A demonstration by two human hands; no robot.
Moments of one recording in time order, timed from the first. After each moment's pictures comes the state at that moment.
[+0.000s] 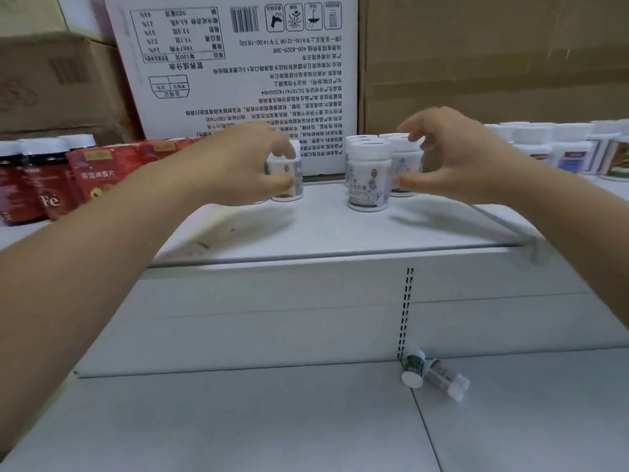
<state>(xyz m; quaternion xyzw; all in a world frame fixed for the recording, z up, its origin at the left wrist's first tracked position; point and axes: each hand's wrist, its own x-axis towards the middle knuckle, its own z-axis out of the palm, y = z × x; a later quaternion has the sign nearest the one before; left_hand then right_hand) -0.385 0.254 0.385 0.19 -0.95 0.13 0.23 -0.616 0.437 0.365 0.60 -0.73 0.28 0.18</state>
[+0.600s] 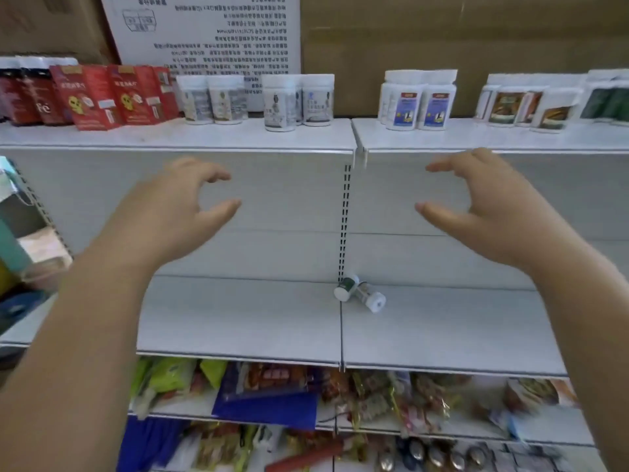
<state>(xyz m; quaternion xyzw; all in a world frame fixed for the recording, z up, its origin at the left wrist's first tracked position) -0.347 0.487 0.271 0.37 -0.88 0.01 0.30 -0.637 0.685 0.273 0.57 -0.77 0.27 0.14</state>
